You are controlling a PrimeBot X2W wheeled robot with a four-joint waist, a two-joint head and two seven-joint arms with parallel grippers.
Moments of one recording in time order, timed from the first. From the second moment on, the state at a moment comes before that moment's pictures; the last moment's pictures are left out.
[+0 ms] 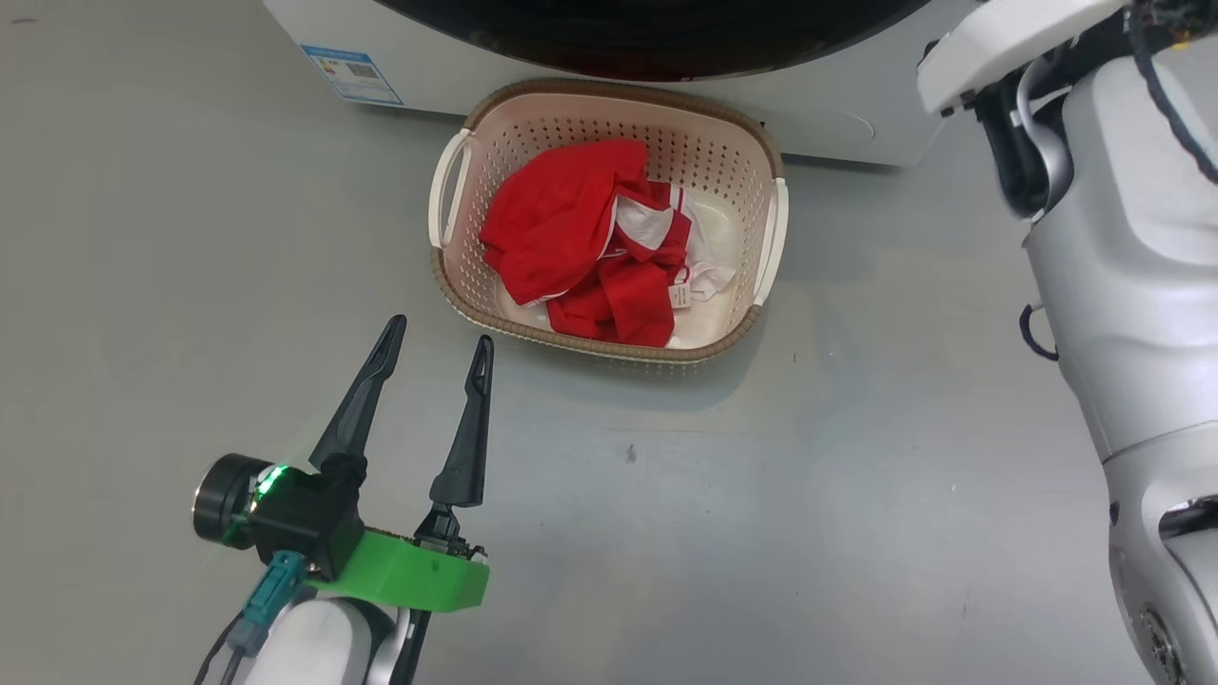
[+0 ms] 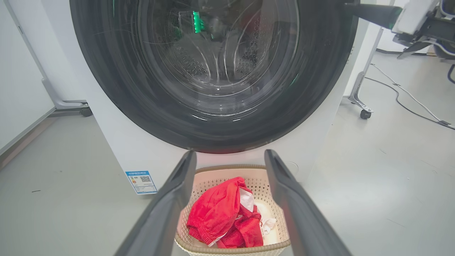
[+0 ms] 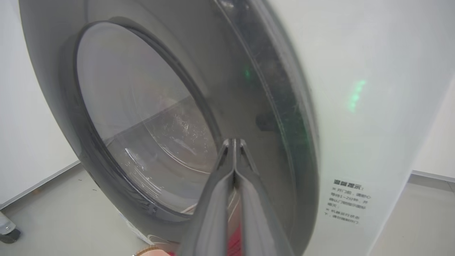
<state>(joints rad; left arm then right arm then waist) -0.15 0.05 -0.34 -0.03 -0.28 0.01 -0.24 -1.06 -0.12 0.26 0.77 0.32 0.12 -0.24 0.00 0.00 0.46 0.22</state>
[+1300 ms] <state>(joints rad) -0.07 0.07 -0.30 0.05 -0.30 0.03 -0.25 -0.36 -0.12 0.22 0.40 0.33 0.08 -0.25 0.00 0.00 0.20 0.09</state>
